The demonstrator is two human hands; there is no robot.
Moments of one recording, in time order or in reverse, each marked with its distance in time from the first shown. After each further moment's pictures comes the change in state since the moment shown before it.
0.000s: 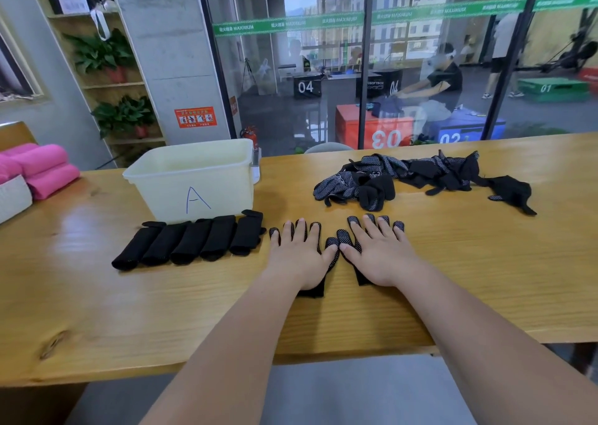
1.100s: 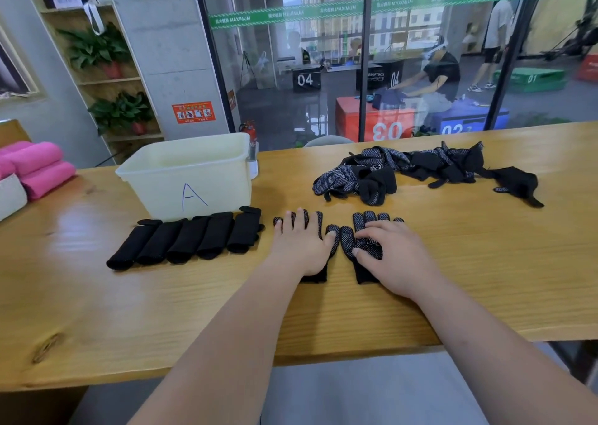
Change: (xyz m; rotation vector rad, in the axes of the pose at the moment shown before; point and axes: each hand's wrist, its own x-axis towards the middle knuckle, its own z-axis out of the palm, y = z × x) left_hand 0.024 0.003 -0.002 -0.034 0.008 -0.008; right_hand -0.027 0.020 0.009 0.275 0.380 -0.115
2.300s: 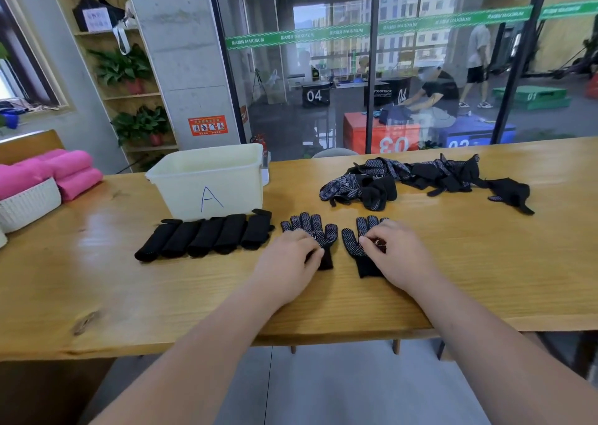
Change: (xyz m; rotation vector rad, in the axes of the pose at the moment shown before) left_hand -0.098 -0.030 -0.015 -0.173 0.484 0.329; right_hand -0.006 0.004 -0.003 0.109 0.155 -0.071
